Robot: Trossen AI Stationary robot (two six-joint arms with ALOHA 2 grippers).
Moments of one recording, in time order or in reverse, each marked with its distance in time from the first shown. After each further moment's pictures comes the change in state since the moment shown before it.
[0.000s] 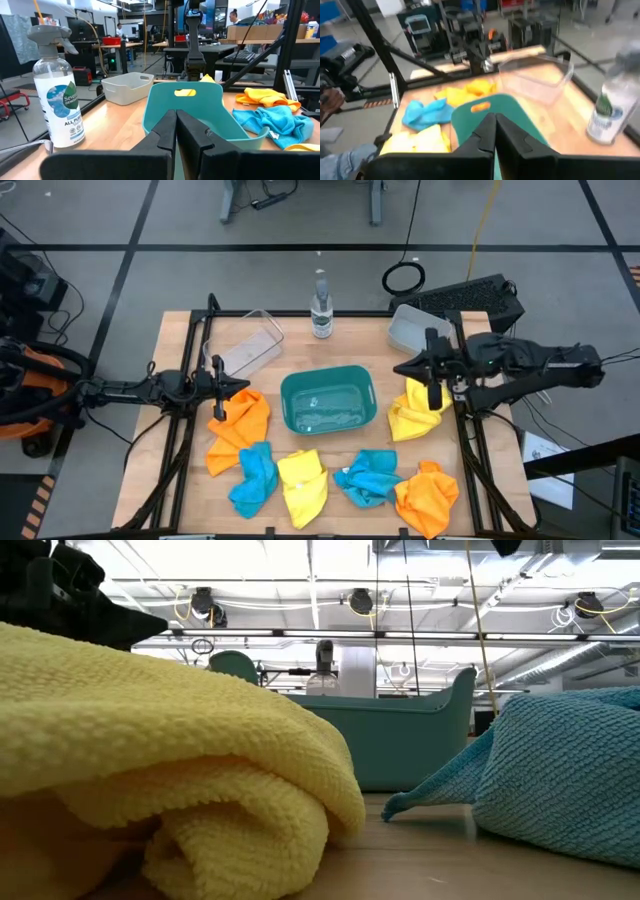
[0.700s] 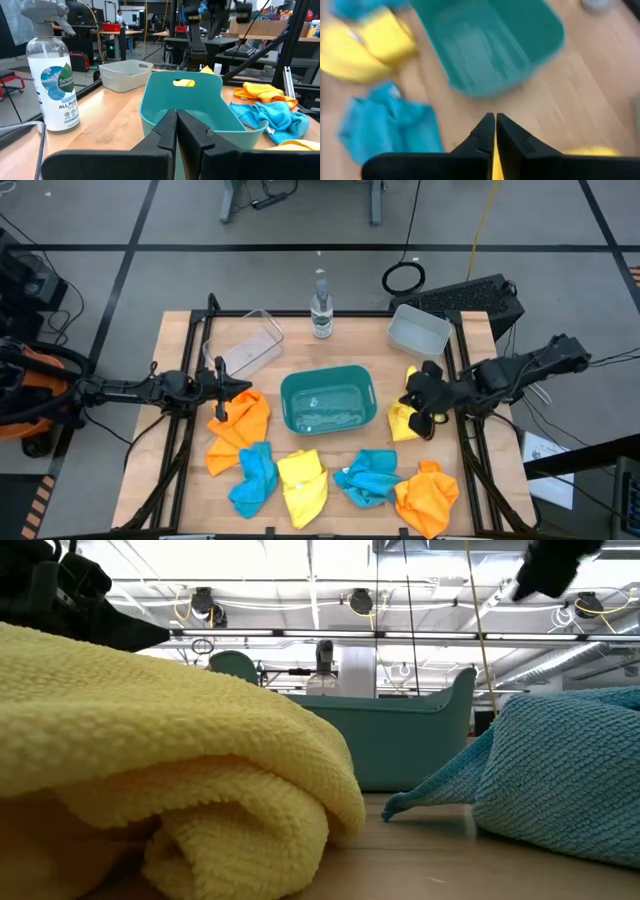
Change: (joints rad) left arm 0.000 0.053 0.000 -0.001 -0.002 -0.079; right arm 0.253 0.220 0.000 -0.499 0.192 0.395
